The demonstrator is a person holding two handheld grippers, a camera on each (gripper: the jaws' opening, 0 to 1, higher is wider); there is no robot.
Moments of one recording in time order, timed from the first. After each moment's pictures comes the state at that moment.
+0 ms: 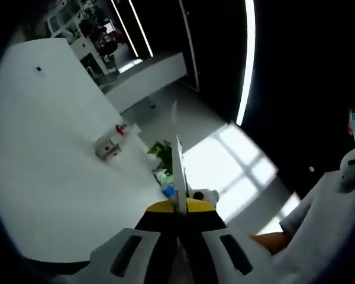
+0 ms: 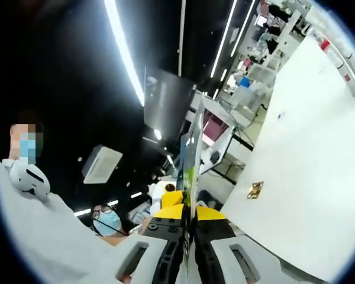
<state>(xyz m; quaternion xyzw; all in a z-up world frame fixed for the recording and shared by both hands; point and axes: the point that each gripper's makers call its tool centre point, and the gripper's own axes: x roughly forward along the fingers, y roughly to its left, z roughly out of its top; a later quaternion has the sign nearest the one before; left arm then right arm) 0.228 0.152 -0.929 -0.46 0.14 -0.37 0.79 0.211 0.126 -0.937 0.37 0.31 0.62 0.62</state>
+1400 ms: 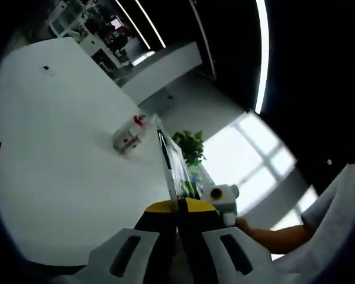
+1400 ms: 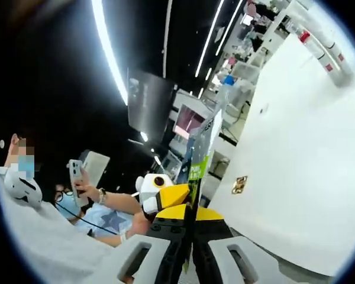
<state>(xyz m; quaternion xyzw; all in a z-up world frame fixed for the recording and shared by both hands) 0.251 0.140 -0.964 -0.43 0.21 -0.33 0.82 0.228 0.123 -0.966 0.37 0.35 0.58 0.64</state>
